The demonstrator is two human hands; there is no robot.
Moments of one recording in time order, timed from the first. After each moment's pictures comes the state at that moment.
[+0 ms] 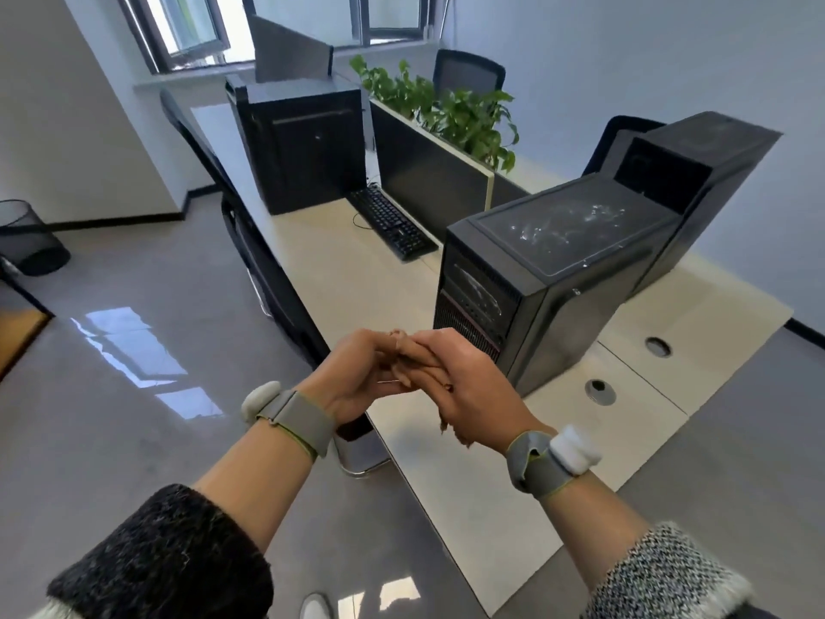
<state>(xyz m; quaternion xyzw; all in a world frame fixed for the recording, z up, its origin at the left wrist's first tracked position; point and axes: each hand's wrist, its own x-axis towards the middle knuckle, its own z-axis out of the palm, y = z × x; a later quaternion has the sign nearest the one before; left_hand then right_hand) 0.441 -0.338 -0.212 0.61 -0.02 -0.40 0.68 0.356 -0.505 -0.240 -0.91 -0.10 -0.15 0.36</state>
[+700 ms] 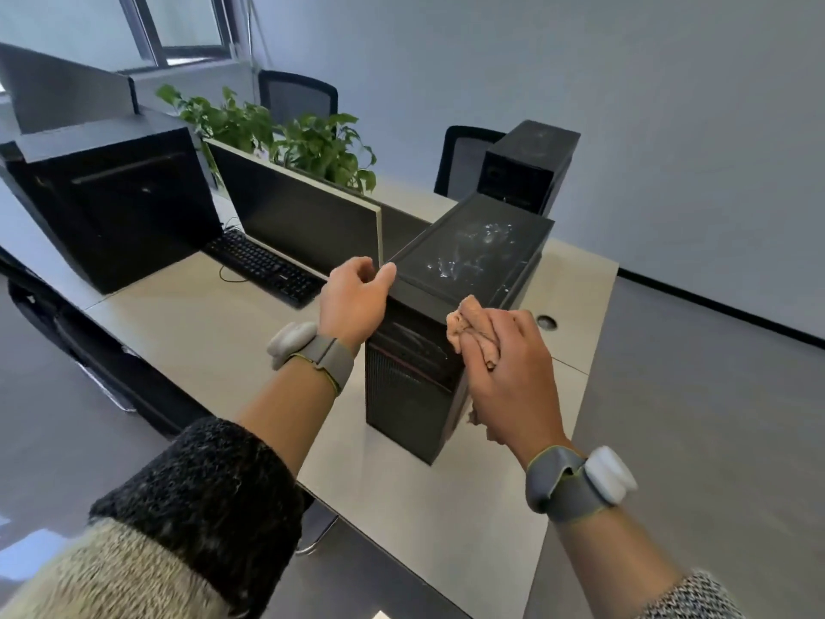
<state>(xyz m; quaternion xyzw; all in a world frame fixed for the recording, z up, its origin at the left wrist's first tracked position) 0.567 -0.464 -0.168 0.78 -0.23 -0.14 0.56 0.361 -0.530 -0.185 -0.85 0.32 -0.34 0.25</state>
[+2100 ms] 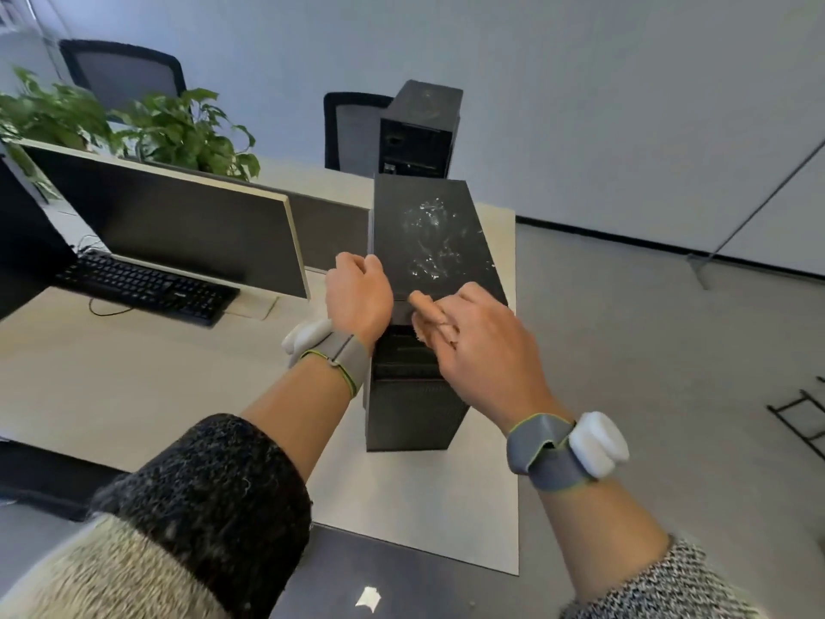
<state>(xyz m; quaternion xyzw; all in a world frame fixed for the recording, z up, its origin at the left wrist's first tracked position) 0.544 -0.520 -0.181 0.77 -0.26 -0.23 0.54 0.371 -0.497 -0.154 -0.88 0.42 -0.23 0.07</state>
